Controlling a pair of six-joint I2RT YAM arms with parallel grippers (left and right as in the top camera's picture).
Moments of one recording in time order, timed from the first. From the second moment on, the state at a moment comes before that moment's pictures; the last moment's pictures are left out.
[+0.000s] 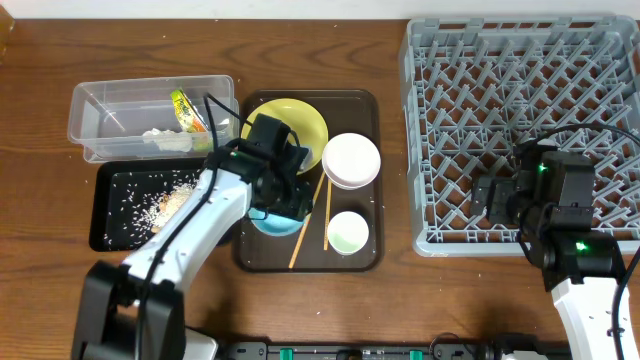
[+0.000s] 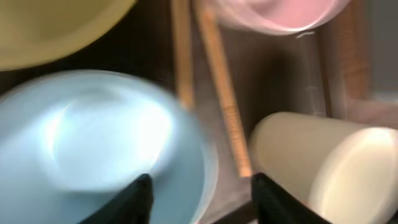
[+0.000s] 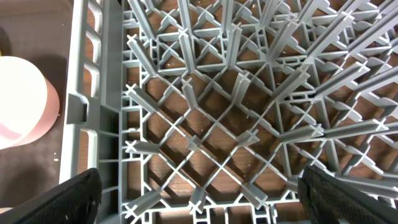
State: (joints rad) left arm -0.36 1.56 1.04 -0.81 0.35 -0.08; right arm -0.02 1.00 0.81 -0.68 -0.03 0.10
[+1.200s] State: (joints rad) left arm -0.51 1.55 1.04 -0.78 0.40 -0.12; right arm -0.02 1.00 0.81 -0.68 -0.03 0.10
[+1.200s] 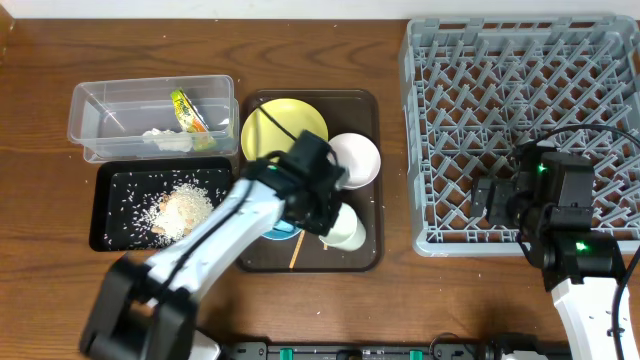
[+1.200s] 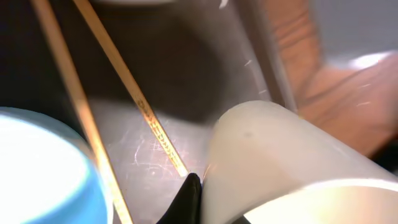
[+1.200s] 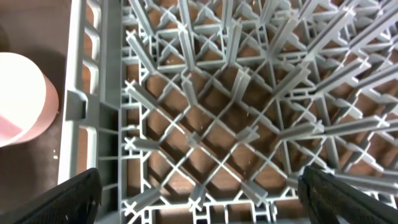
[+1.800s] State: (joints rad) left arm -0.06 1.62 1.07 -0.37 1.21 -0.45; right arm 0.11 1.20 0.82 -0.36 -0.73 0.08
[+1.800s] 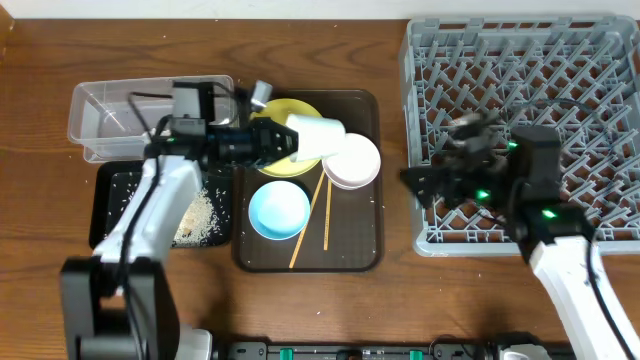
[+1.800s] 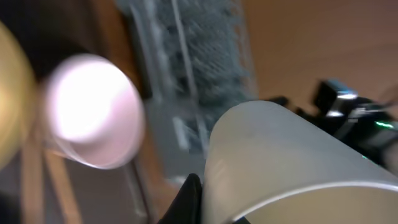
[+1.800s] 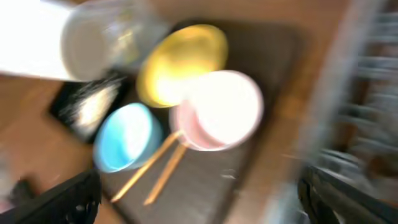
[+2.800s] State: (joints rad) left arm -0.13 1.72 1.07 -0.34 1.50 -0.49; right arm 0.35 1.45 0.82 0.34 -1.07 0.11
